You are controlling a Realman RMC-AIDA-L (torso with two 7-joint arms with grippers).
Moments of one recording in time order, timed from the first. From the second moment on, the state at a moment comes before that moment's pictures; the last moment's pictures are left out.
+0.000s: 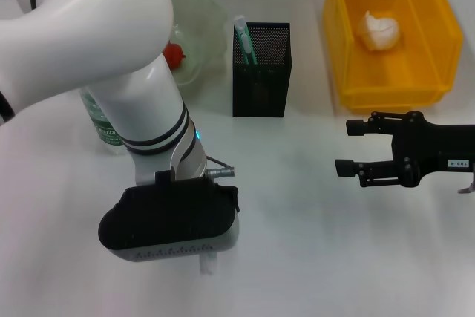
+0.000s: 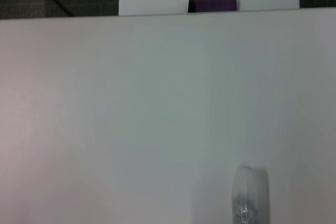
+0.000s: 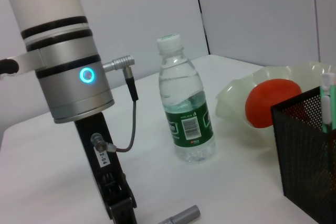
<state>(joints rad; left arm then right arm) -0.81 -2.08 1.93 1.14 2.45 1.47 -0.75 0.47 2.02 -0.81 -0.64 -1.96 -1.59 1.32</state>
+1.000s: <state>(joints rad) -0.79 -2.08 1.63 1.08 2.34 1.48 -0.83 0.48 2.00 -0.80 -0.64 -1.97 -1.60 1.33</state>
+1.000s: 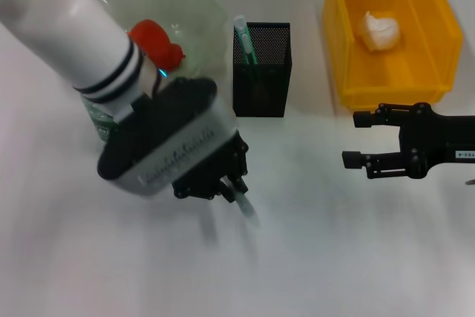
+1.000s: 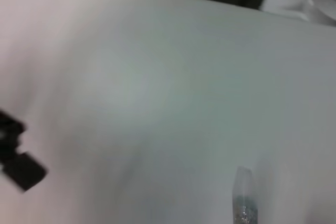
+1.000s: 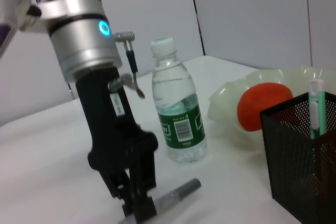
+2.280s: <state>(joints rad) -0.65 -2.07 0.99 0.80 1.79 1.72 -1.08 0.46 2.00 -0.70 -0.64 -2.04 -1.68 1.32</state>
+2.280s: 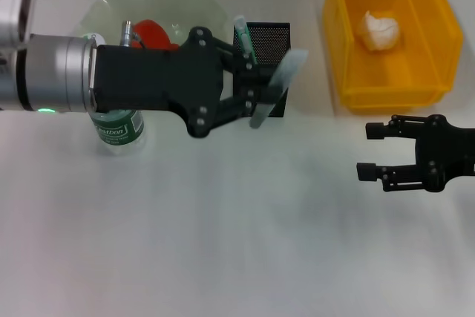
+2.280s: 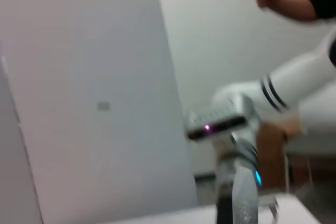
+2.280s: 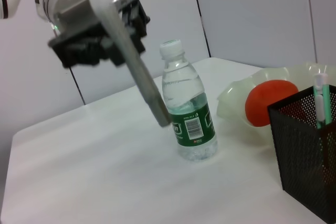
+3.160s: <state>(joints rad) -0.64 -2.08 0.98 0.20 1.25 1.57 -0.90 0.46 2.00 -0.69 -0.63 -2.05 -1.68 1.29</state>
